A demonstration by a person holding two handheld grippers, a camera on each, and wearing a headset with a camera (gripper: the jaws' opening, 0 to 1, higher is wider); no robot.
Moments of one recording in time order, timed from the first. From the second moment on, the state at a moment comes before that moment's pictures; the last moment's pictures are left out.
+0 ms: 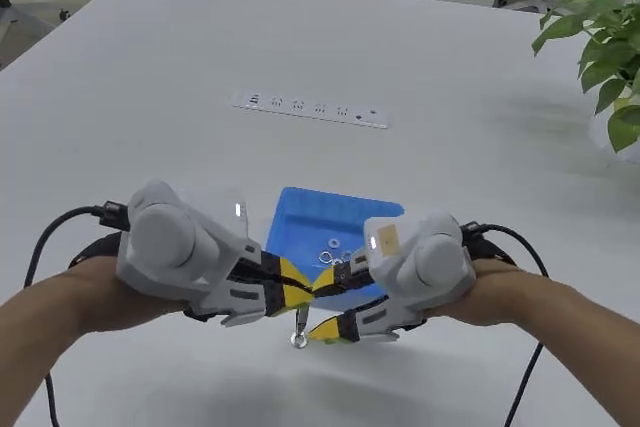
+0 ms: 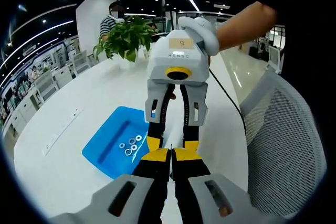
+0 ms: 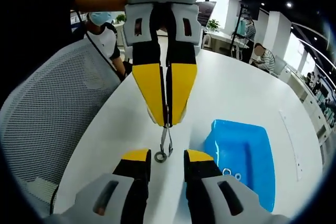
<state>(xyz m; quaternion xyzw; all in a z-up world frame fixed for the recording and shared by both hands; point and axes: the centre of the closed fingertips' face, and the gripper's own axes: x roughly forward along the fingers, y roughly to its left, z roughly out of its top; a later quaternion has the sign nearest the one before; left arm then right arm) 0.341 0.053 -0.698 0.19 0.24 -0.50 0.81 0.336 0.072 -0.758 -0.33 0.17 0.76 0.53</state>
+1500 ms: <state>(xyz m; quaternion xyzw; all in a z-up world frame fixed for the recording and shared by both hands) 0.341 0.057 -0.695 0.18 0.23 -0.50 0.81 0.330 0.080 -0.763 -0.35 0.15 0.78 0.50</state>
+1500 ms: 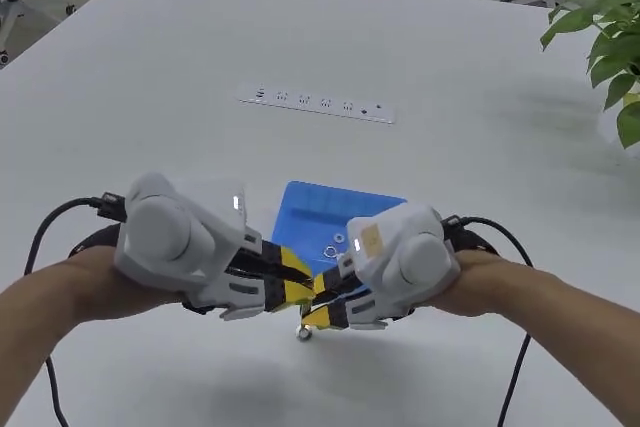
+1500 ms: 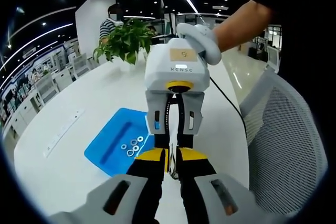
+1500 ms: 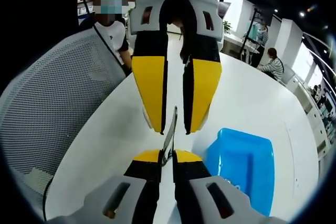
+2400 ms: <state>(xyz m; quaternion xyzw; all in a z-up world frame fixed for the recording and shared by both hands) 0.341 0.066 -0.694 0.14 0.22 -0.47 0.85 0.333 0.077 -0.731 -0.35 0.14 0.78 0.51</state>
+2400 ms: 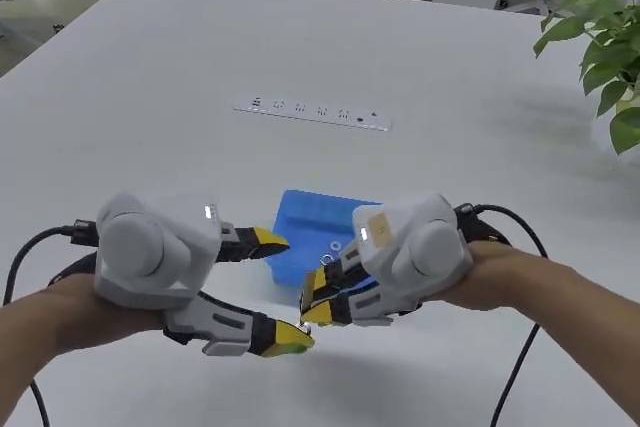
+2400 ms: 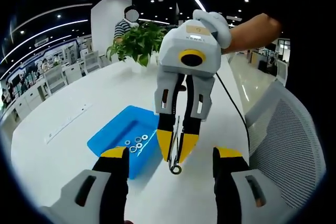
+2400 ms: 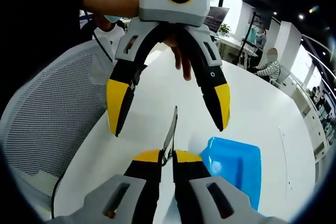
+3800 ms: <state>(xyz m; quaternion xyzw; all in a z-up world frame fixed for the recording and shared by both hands) 0.343 0.081 -0.681 0.07 0.20 -0.42 0.88 0.406 0.090 -0.699 -0.34 0.13 0.76 0.54</state>
